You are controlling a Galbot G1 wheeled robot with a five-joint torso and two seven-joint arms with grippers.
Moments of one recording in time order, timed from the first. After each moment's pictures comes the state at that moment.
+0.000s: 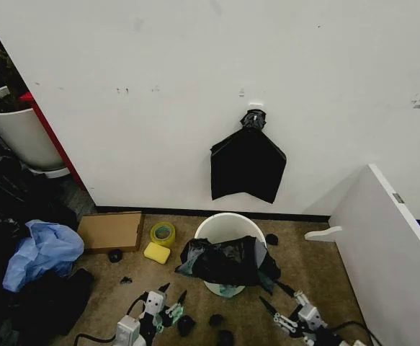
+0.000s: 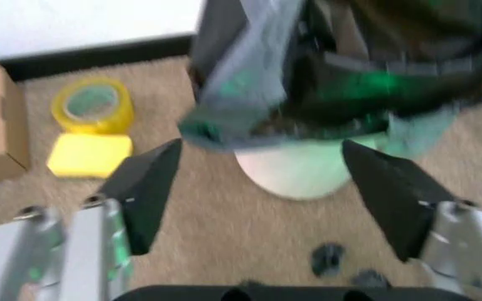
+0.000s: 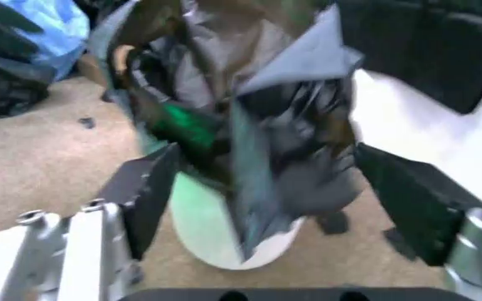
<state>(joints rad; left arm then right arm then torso) 1.72 -0.90 -0.19 -2.16 -0.42 0.15 -0.19 -1.84 0.93 0.51 1.89 0.27 0.38 -0.34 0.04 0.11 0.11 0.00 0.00</state>
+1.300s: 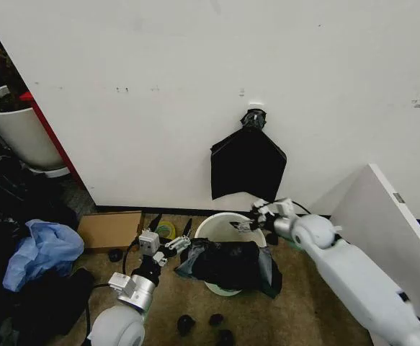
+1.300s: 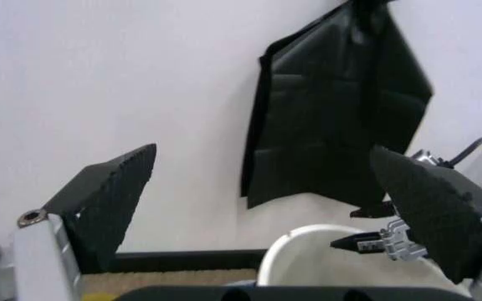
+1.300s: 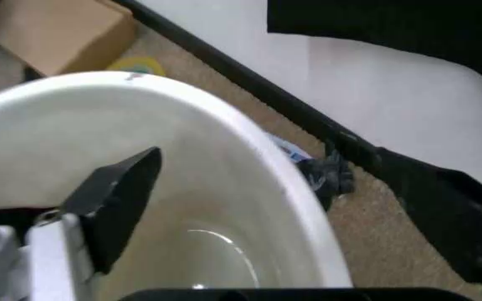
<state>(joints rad) 1.47 -1.10 -0.23 -2.05 -0.45 -0.17 -0.14 -0.68 1.07 -0.03 1.45 0.43 -0.60 -0.37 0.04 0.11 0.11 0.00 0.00</state>
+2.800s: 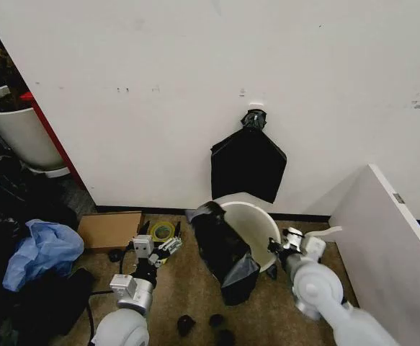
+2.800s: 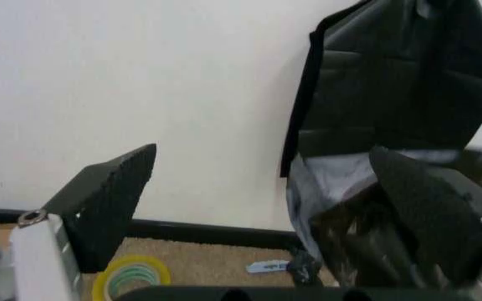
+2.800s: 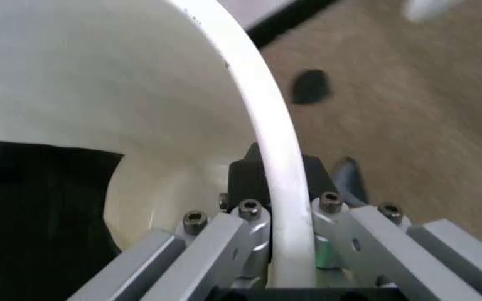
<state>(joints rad) 1.48 -1.12 -0.19 -2.09 -0.41 -0.11 -0.32 -1.29 1.11 0.19 2.02 1.17 -0.25 0.88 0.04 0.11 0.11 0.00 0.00</state>
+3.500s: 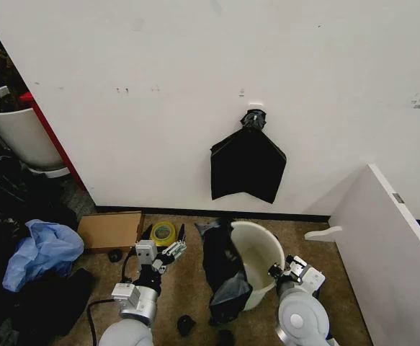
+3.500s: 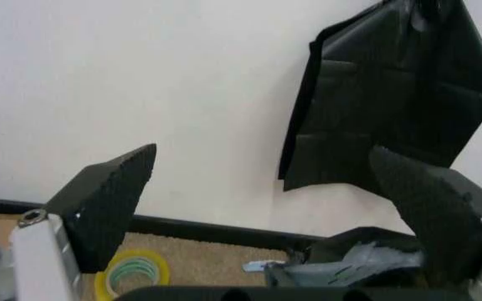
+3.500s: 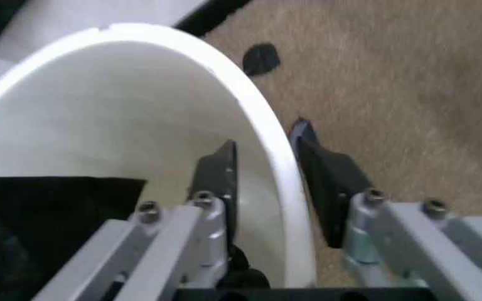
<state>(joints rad) 1.55 -1.15 -0.20 -2.14 -0.38 -0.11 -0.33 -1.43 1.22 0.18 2.11 1.00 -0.22 0.96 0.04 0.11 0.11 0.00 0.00</state>
